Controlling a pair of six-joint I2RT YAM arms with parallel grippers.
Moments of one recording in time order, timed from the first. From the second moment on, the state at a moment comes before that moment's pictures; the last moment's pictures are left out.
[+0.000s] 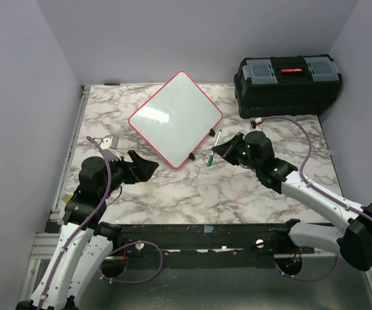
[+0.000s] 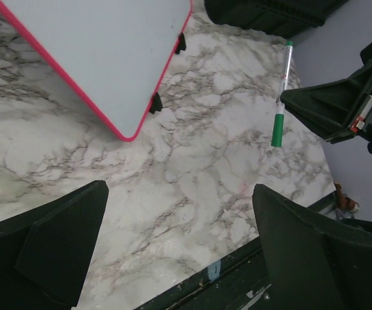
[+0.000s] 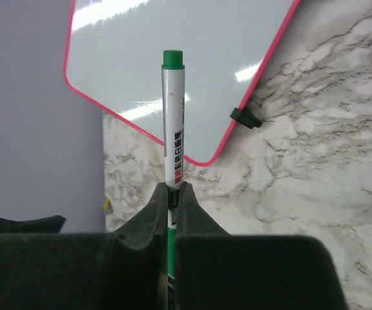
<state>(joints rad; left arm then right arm) -0.24 0.49 0.63 -0.45 0.30 -0.59 0.65 1.16 0.76 -0.05 0.06 1.00</state>
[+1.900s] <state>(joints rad) -0.76 1.23 0.75 0.45 0.18 -0.74 0.65 1.11 0.81 0.01 0.13 1.29</state>
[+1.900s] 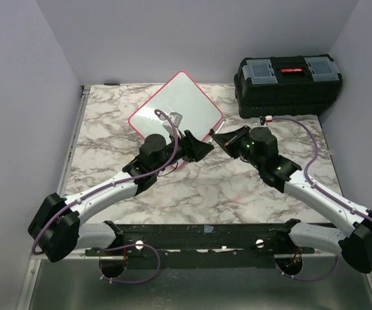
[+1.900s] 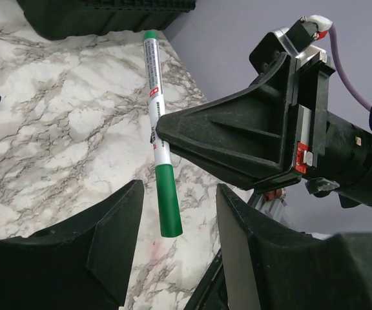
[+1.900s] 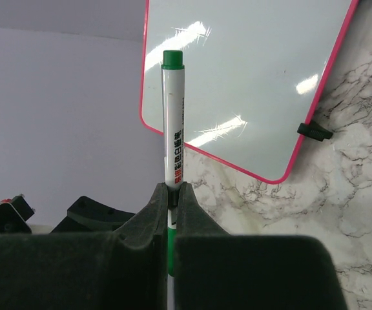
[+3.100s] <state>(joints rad) -0.75 1.13 0.91 0.10 0.27 -0.56 0.65 1.06 0.81 0.06 0.05 1.04</state>
